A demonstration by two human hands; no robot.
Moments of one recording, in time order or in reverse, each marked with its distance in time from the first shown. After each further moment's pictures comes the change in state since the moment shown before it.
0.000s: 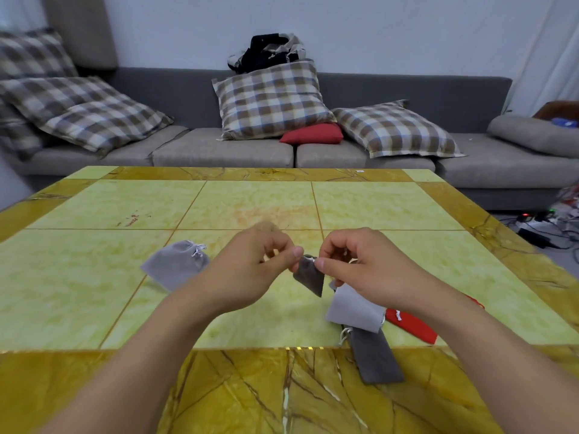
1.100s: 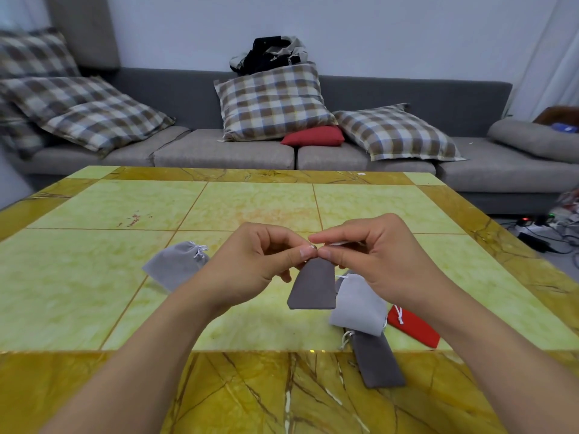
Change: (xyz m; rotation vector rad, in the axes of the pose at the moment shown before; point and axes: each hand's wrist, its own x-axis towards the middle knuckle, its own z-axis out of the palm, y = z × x) left_hand 0.000 0.005 -0.003 -0.527 -0.066 -0.050; right_hand -0.001 -0.008 -0.006 0.220 0.131 -0.190
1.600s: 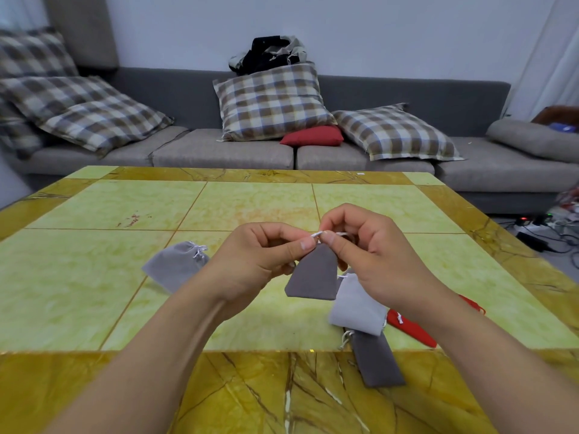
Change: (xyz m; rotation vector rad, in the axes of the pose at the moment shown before) left_hand 0.002 0.001 0.007 -0.307 0.065 -0.092; right_hand -0.001 -0.005 0.010 0.062 0.026 -0.010
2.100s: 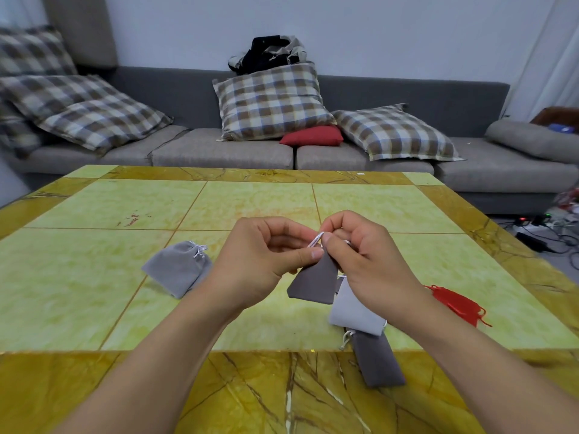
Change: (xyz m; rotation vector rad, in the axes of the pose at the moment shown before) left_hand -0.003 0.003 0.008 0.177 0.120 0.112; right_hand 0.000 0.002 0.017 0.081 0.099 0.085
